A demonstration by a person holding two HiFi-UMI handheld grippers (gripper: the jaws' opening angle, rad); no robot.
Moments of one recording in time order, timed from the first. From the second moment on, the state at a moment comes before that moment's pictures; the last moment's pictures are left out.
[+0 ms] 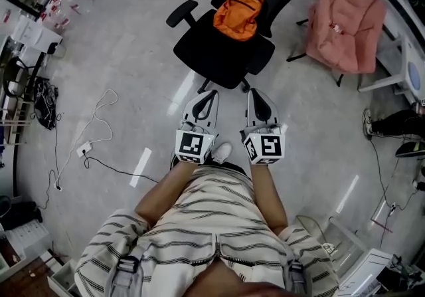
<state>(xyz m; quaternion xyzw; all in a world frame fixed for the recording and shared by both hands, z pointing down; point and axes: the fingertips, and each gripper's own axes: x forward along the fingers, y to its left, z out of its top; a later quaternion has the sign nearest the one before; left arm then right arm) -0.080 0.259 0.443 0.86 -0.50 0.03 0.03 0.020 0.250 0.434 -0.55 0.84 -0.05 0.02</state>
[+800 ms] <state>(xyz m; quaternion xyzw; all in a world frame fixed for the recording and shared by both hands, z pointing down) -0.069 0.107 0.457 0.88 -0.48 0.02 0.05 0.027 0.113 0.444 -0.57 0.82 -0.06 0.00</state>
